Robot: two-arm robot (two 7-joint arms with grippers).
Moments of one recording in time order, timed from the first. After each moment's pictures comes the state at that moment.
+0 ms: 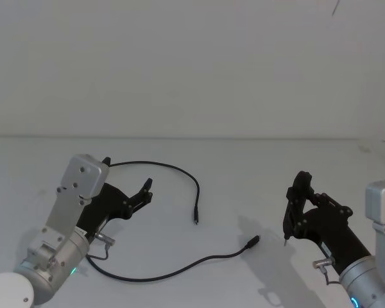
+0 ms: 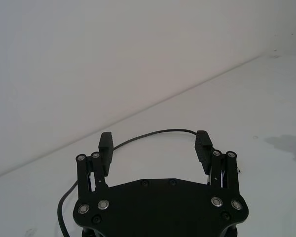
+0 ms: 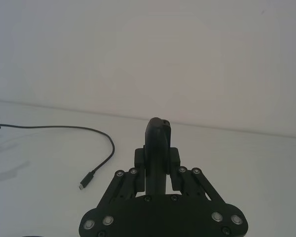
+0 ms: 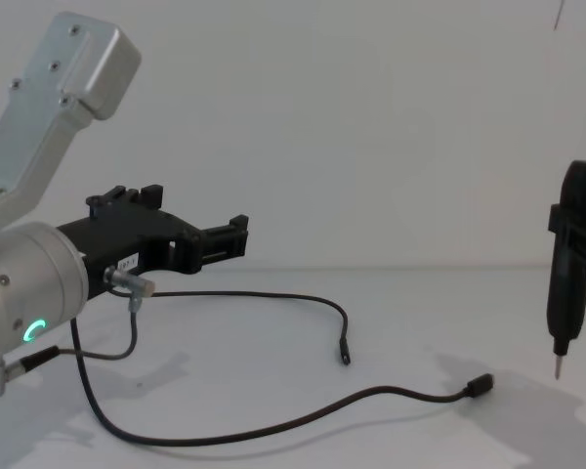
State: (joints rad) left arm -0.24 0.38 0.45 -1.63 -0.20 0.01 -0.01; right arm -0.01 0.34 -0.23 -1.77 0.29 0.03 0.07
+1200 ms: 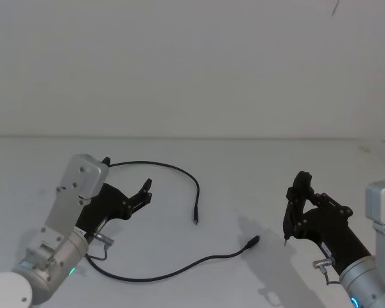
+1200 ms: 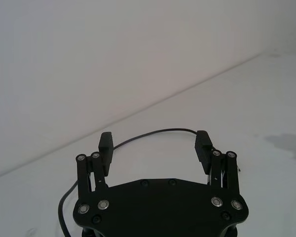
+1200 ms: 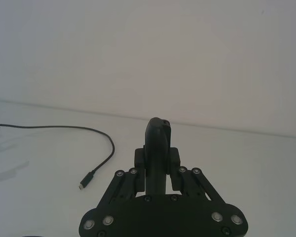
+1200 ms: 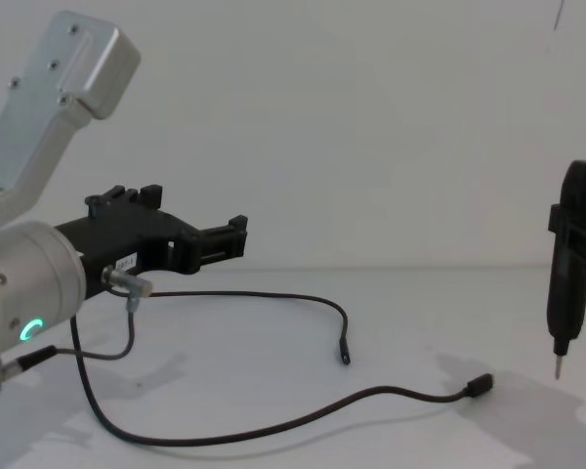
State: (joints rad) left arm -0.24 0.38 0.45 -1.63 -0.20 0.02 -0.01; right arm -0.01 0.34 -0.23 -1.77 0.29 0.03 0.07
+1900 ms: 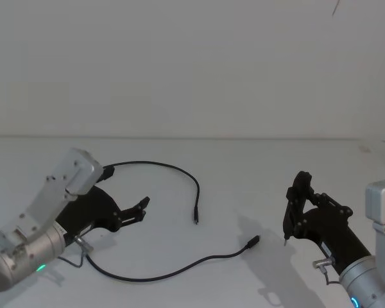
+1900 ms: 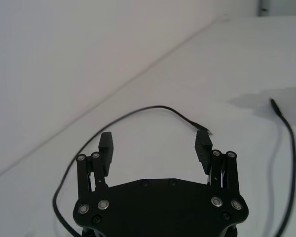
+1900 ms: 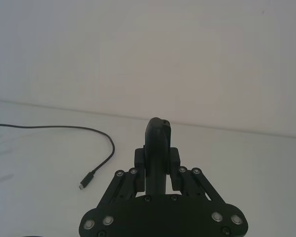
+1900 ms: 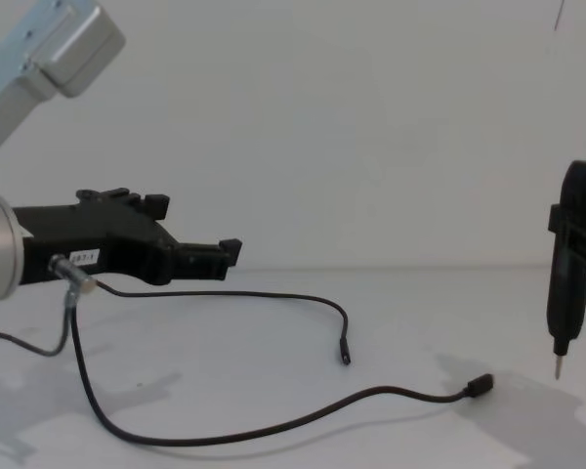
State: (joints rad) left arm -0.27 0.54 0.44 -1.71 -0.26 0.15 -0.26; right arm -0.01 0.34 -0.23 -1.77 0.29 0.03 0.07
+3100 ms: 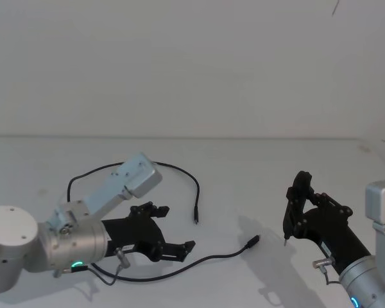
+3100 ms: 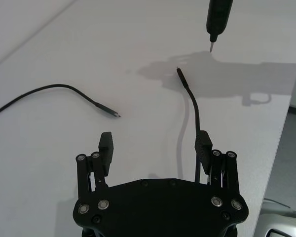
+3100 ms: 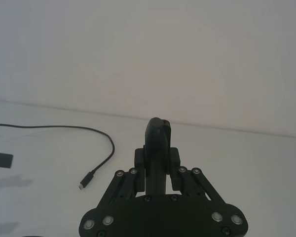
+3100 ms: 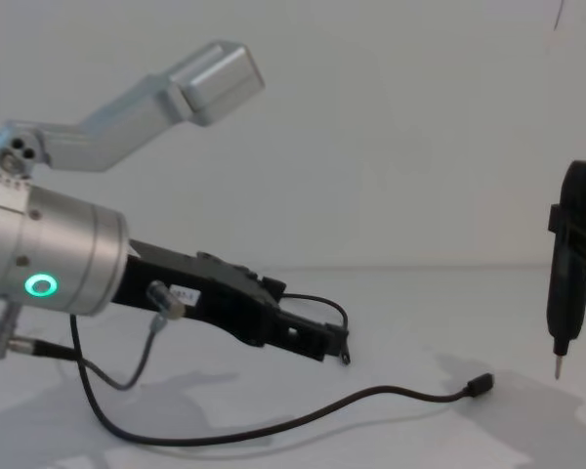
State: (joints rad) left arm -0.48 0.52 0.61 -1.64 -0.34 0.46 -0.55; right arm -0.01 0.34 -0.23 -1.77 0.29 0.03 0.07
